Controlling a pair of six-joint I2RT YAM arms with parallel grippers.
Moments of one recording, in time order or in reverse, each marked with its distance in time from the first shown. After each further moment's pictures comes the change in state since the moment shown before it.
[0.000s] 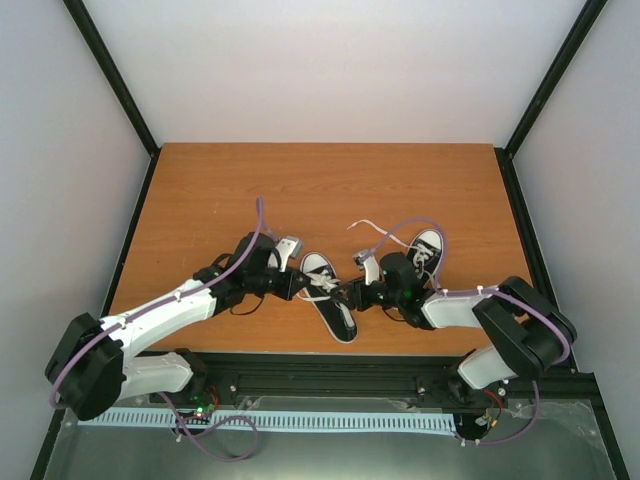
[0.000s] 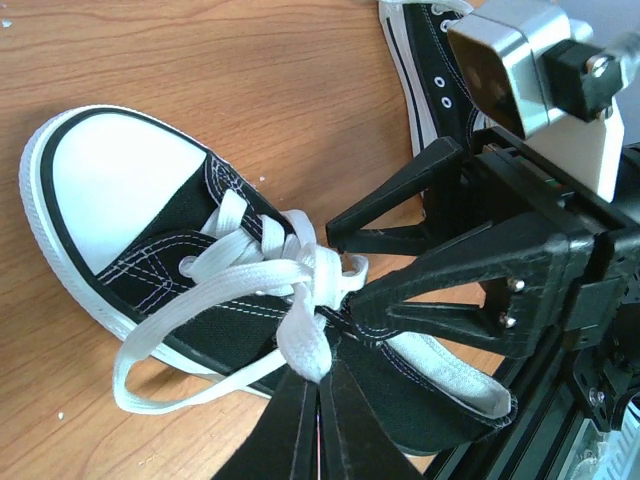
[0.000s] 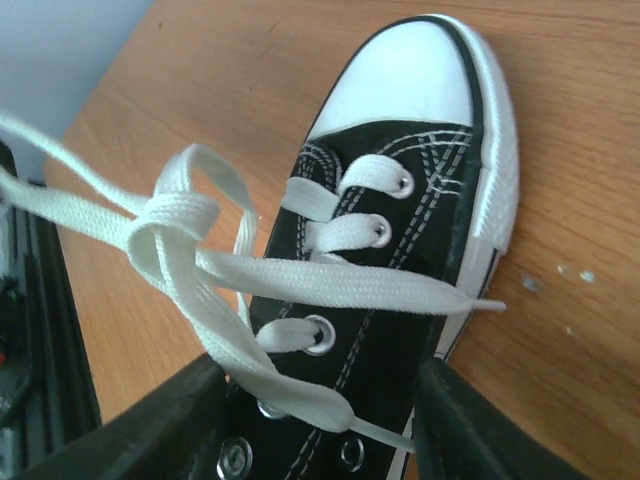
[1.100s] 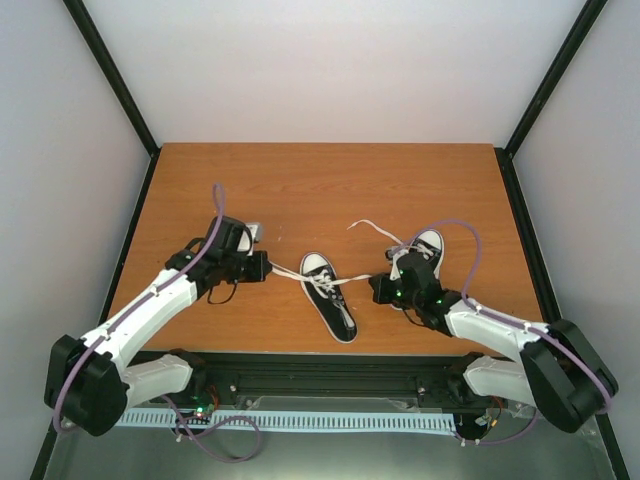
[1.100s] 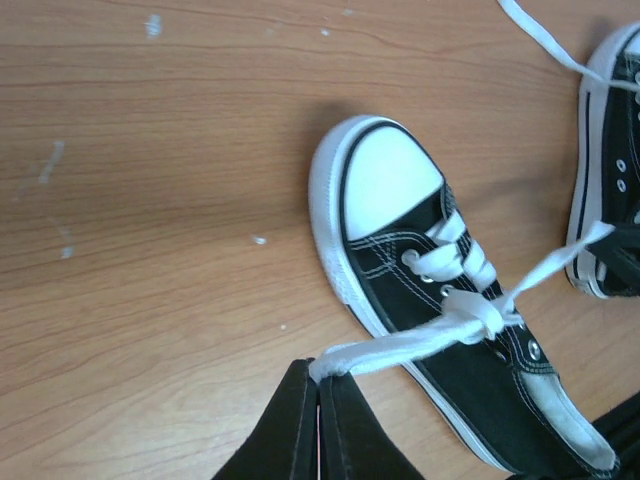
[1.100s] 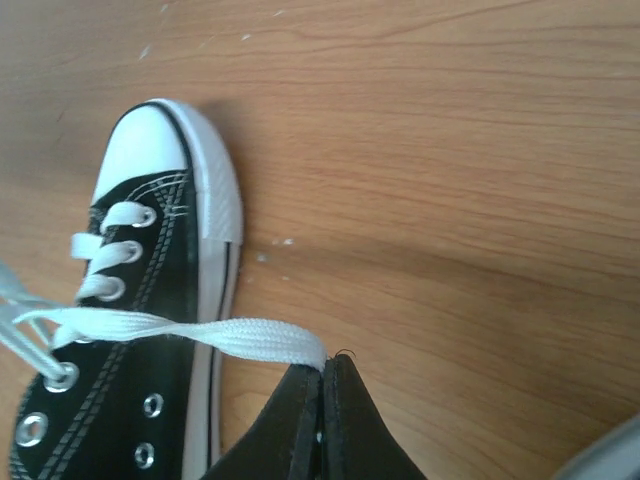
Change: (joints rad) left arm 0.219 -0.053 0.124 -0.366 -0.098 -0.033; right arm -0.061 -0.247 -0.009 -0.352 0.296 0.066
